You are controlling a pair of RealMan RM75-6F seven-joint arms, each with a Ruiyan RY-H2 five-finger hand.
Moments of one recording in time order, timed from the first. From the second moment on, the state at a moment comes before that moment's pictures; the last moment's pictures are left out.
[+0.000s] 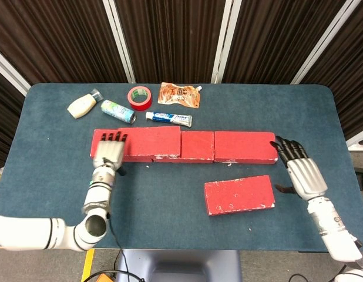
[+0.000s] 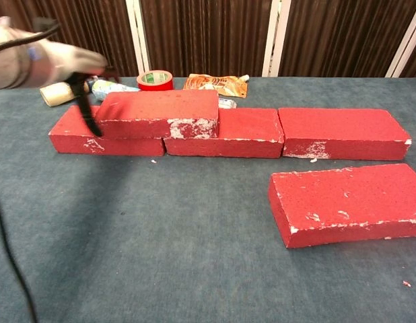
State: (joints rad) left arm -1.12 -1.38 -0.29 -1.81 0.06 1.26 1.05; right arm 0.35 -1.00 0.16 -1.85 -1.37 1.16 -0.05
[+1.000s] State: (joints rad) left arm -0.72 -1.28 -0.10 -1.81 0.80 1.43 0.56; right arm 0.41 -1.19 0.02 -2.03 -1.21 1.06 -0.46
